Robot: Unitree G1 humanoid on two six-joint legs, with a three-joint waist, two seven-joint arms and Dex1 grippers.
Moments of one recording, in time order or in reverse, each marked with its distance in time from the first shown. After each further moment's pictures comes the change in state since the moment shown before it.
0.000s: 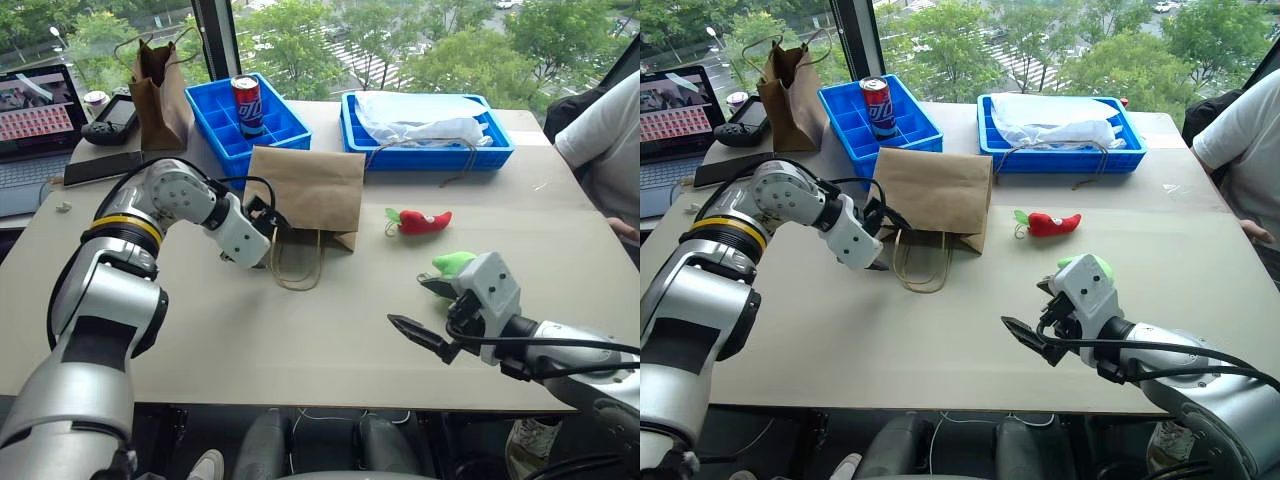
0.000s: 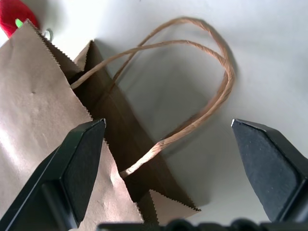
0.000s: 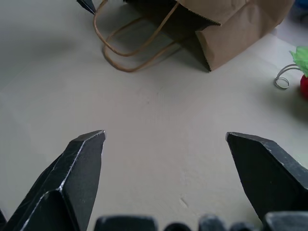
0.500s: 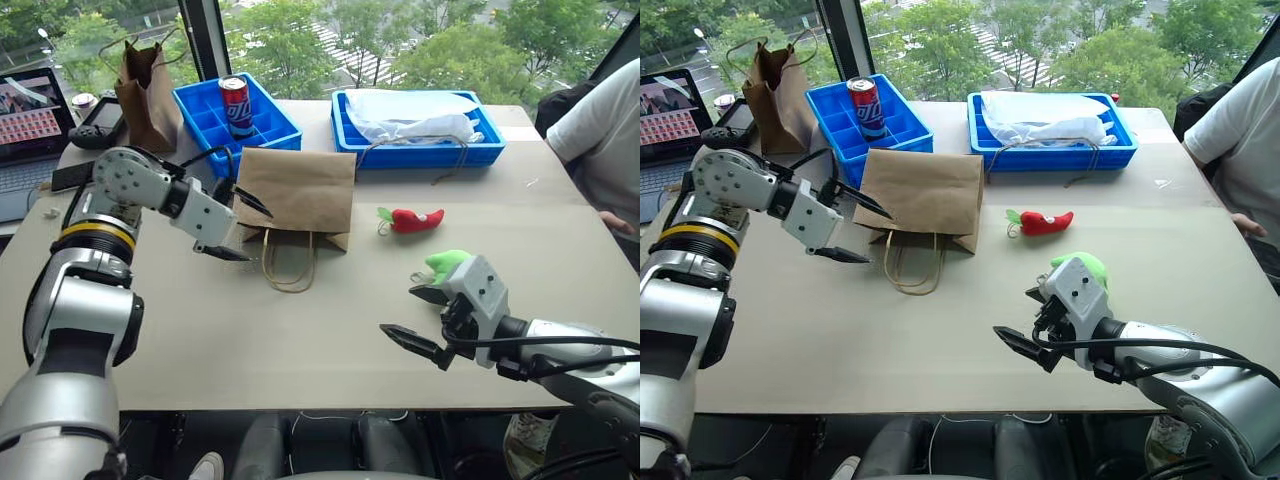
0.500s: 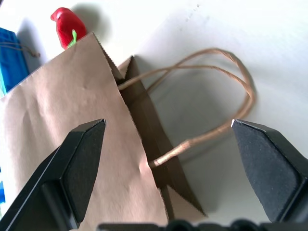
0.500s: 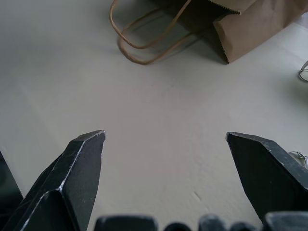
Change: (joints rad) left arm 0.067 0.109 0.134 -0.092 -0.446 0.151 -0.461; right arm -0.046 -0.022 0.072 0.043 0.013 -0.002 0.061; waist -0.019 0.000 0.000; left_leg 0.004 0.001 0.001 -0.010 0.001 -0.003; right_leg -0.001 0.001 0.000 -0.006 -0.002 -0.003
